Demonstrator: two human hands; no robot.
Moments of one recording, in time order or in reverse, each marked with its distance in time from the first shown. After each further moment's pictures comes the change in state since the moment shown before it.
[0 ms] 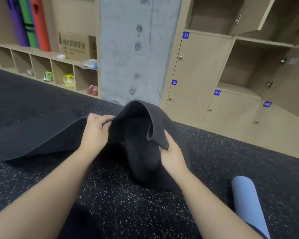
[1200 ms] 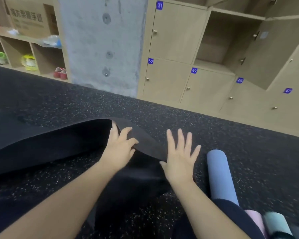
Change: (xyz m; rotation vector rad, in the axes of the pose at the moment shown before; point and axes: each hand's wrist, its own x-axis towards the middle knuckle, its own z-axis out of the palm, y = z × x) left_hand -0.079 0.041 0.140 0.419 -0.540 0.355; right_hand -0.035 0.098 -0.069 -1.121 0.242 0.045
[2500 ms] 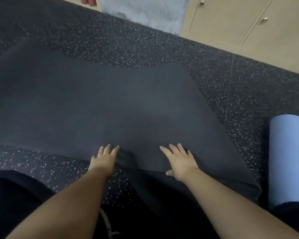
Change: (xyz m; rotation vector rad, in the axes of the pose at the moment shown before) left_hand -0.185 -0.136 0.167 0.020 -0.832 -0.611; right_hand -0.049 -0.049 0.207 -0.114 -0.960 -0.401
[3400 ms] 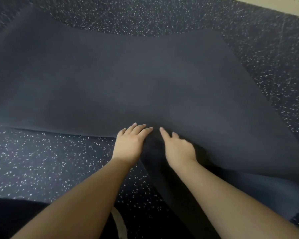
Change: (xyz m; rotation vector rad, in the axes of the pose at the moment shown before) left_hand 0.044 0.019 -0.002 -0.132 0.432 0.252; right_hand 0.080 -0.069 0.014 0.008 0.119 0.060
